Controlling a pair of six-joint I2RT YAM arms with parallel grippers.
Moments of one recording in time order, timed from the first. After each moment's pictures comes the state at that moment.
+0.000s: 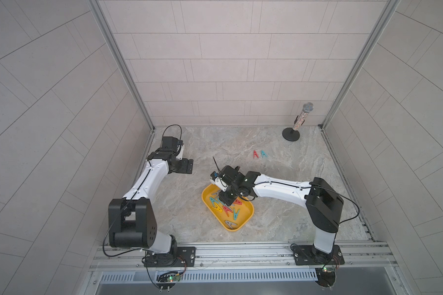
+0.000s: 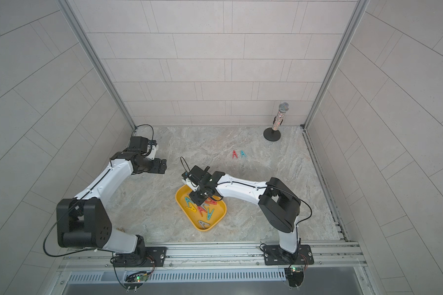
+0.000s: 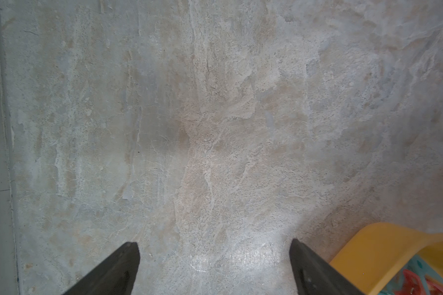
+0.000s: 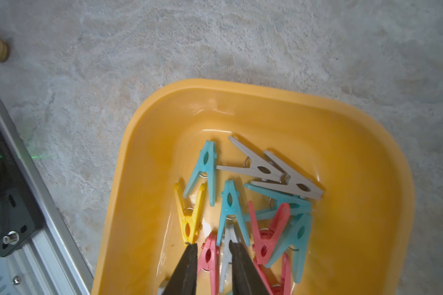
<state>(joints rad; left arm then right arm) 0.00 1.48 1.13 -0.74 0.06 0.07 0.96 1.87 1.37 -0.56 -0.12 0.15</state>
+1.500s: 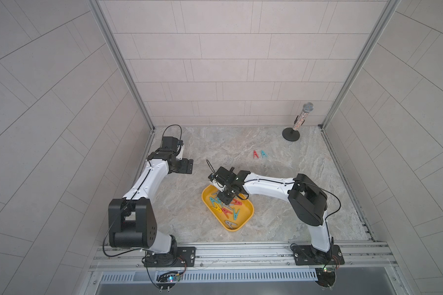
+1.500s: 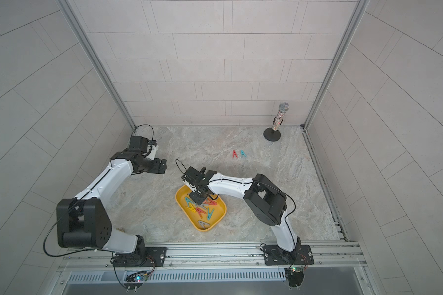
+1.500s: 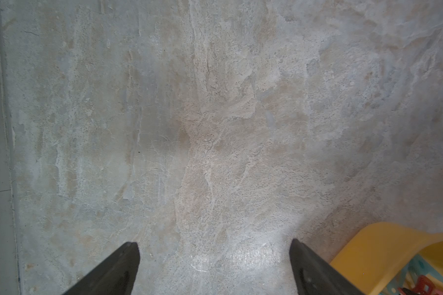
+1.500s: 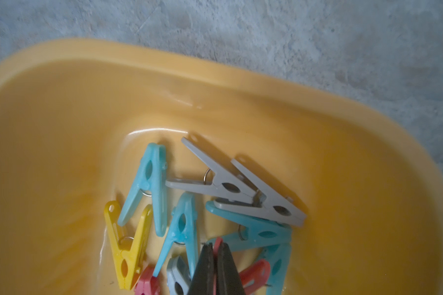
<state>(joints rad) 0.00 1.48 1.13 -0.74 0.05 0.07 0.95 2.02 1.47 -0.62 -0.01 0.08</state>
